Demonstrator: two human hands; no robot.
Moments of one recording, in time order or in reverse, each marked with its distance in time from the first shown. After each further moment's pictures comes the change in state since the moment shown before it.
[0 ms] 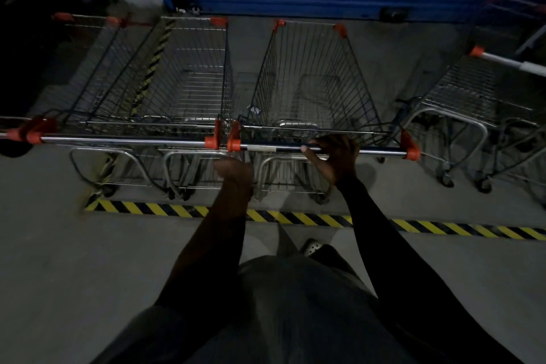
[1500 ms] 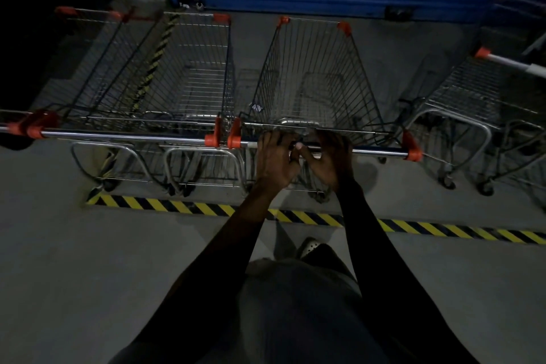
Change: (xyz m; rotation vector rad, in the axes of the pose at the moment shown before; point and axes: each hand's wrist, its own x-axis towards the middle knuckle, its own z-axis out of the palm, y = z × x) left_hand -0.037 -0.030 0.086 2.108 -0.381 0.278; right_hand 0.011 -0.024 -0.014 0.020 -0.099 0.020
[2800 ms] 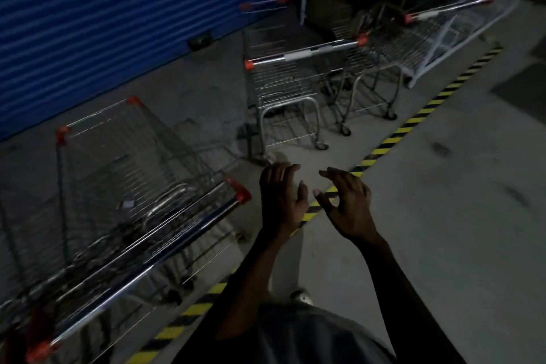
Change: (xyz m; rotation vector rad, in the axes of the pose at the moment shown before) left_hand 0.012 0.302 0.176 -0.396 -0.261 0.589; right_hand -0.131 0.218 -0.232 -0.148 0.201 0.678
